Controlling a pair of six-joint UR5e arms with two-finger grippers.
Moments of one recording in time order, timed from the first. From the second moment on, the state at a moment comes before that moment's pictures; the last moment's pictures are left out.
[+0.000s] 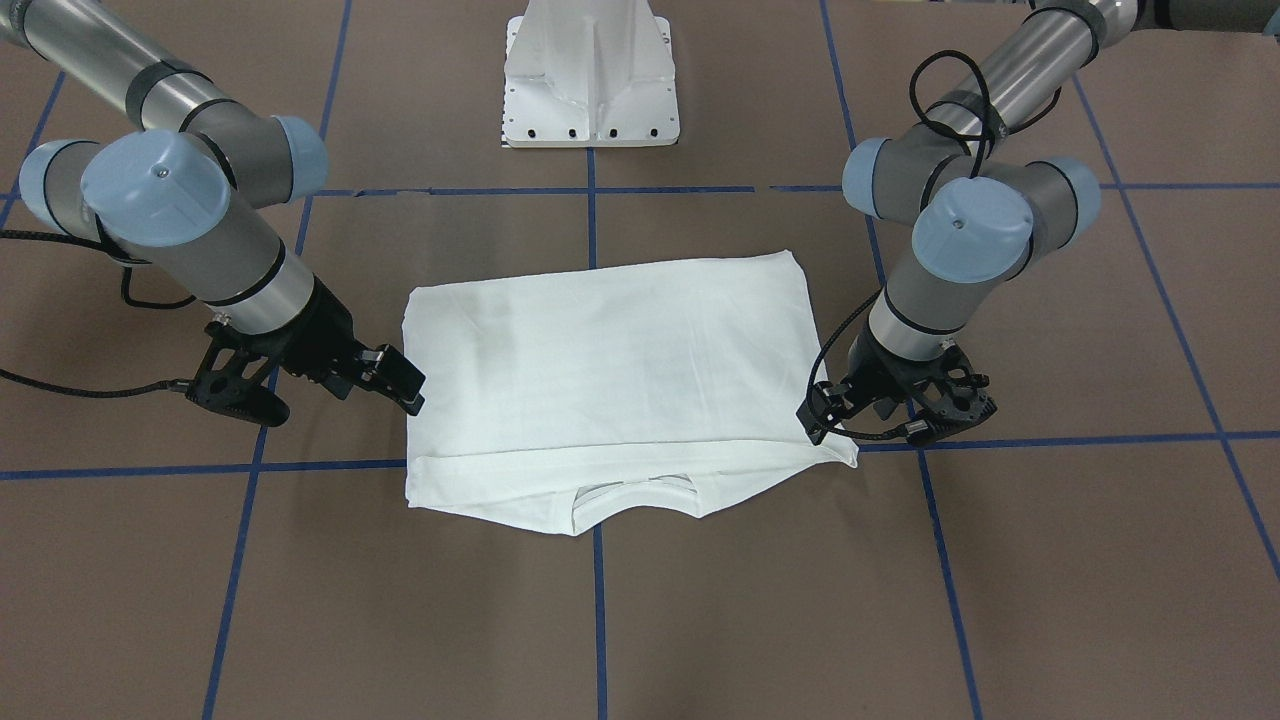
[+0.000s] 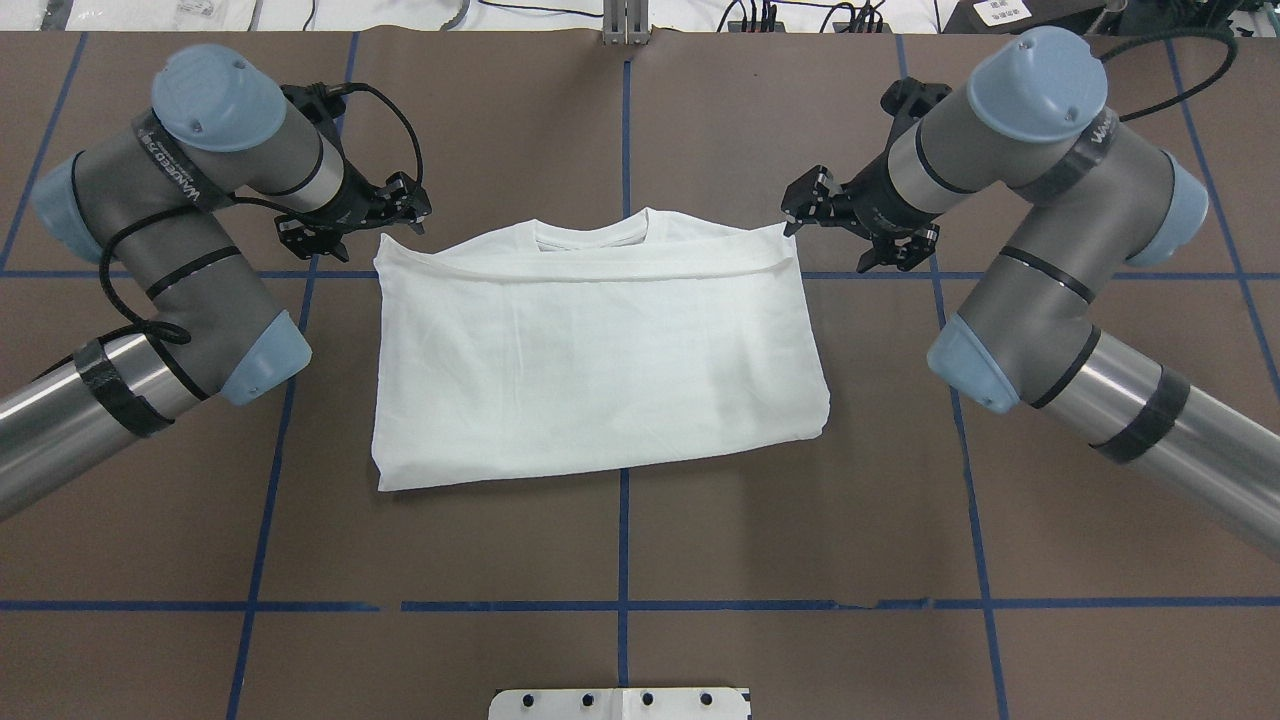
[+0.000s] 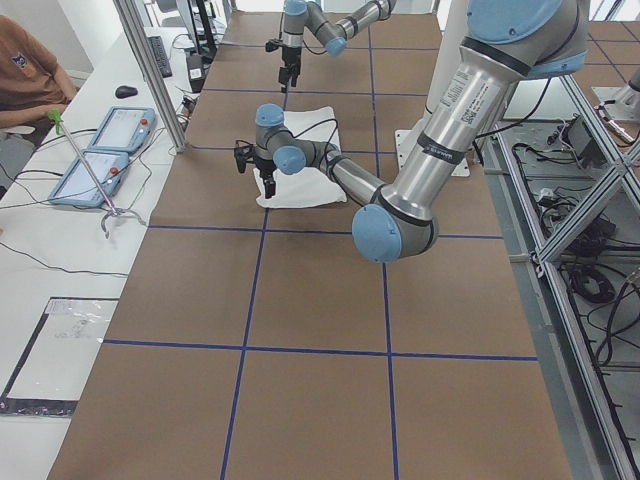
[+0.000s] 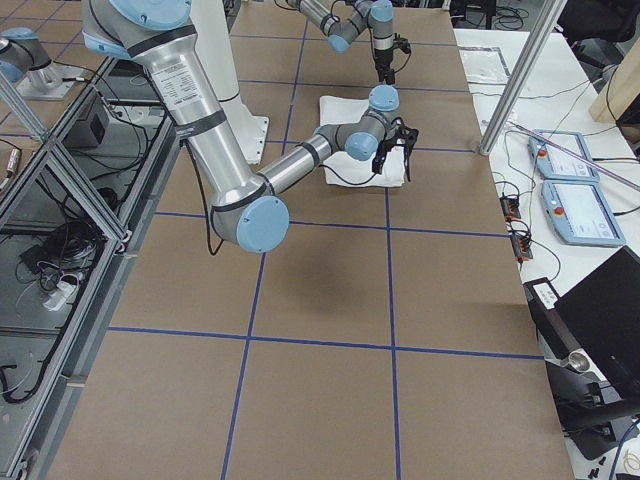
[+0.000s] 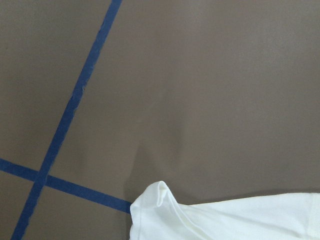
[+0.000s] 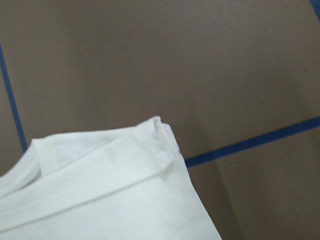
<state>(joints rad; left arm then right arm) -0.83 -2.12 -1.49 -1.89 -1.99 -1.35 0.80 -1.12 1.64 -1.19 2.10 1.45</state>
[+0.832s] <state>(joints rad) -0.83 -2.12 -1.50 -1.89 -1.97 -1.35 0.56 -1.24 1.74 -1.21 1.95 1.54</state>
